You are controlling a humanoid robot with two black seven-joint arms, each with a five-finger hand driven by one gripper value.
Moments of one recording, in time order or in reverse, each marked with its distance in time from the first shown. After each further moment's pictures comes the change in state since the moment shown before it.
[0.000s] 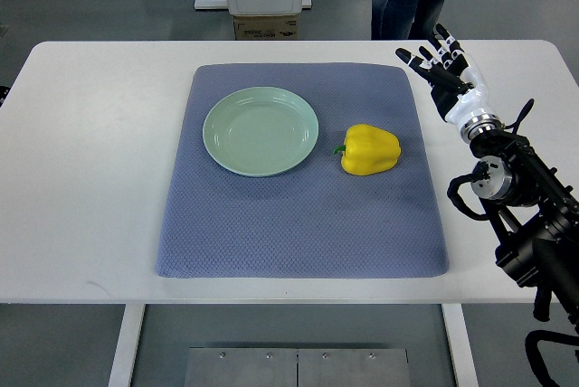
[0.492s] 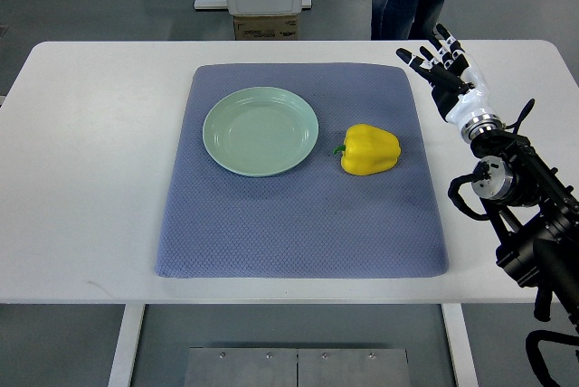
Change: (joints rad) left arm 0.010 0.000 0.000 0.002 -0.004 0.002 0.000; right arm 0.000 -0.004 0.000 0.001 0.000 0.000 0.000
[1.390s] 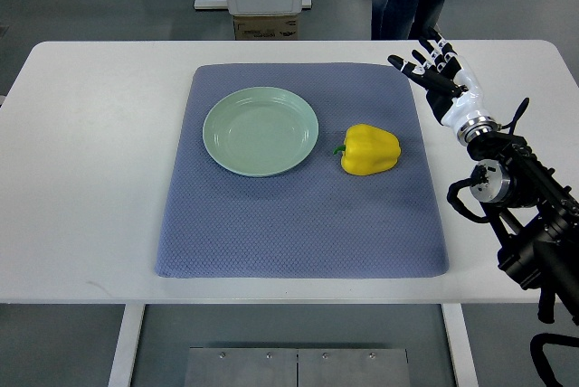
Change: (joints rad) left arm 0.003 0.000 0.000 0.000 0.000 0.000 0.000; right arm 0.004 -0.014 -0.062 0.009 0.000 0.007 -0.002
